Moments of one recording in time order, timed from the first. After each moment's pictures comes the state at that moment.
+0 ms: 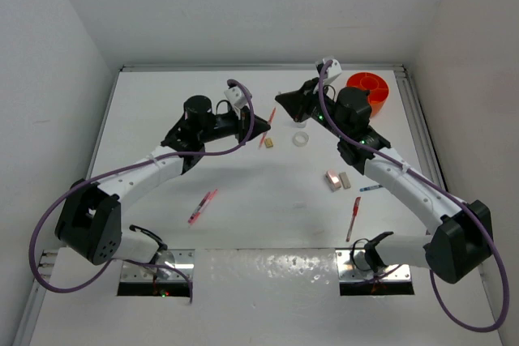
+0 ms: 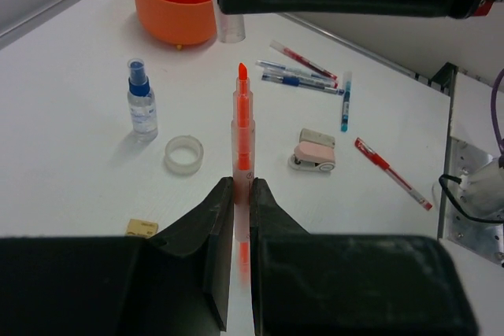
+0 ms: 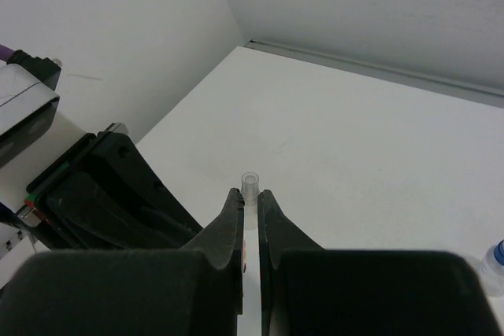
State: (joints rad) left arm -0.51 1.38 0.91 0.33 0.62 -0.10; right arm 0.50 1.26 0.96 0.30 -0.24 0.33
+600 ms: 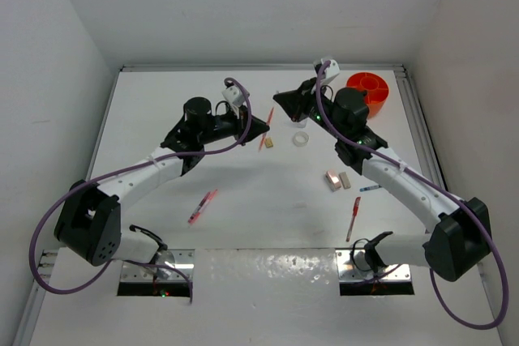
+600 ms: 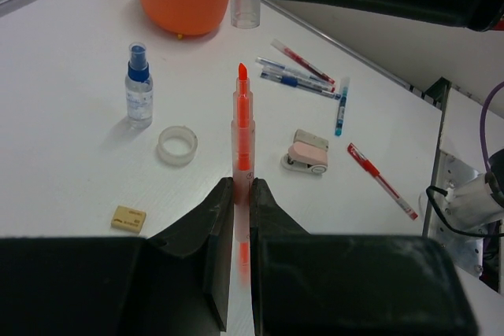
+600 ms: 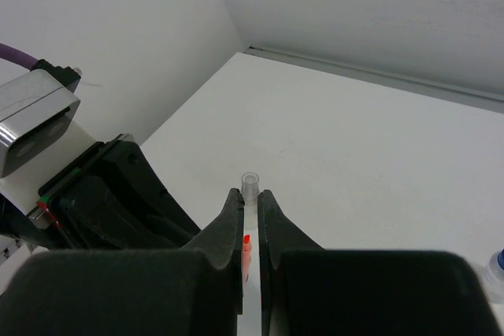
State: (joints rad) left arm -0.51 1.37 0.89 0.33 0.58 -0.19; right arm 0.52 1.29 0.96 0.34 -0.21 0.34
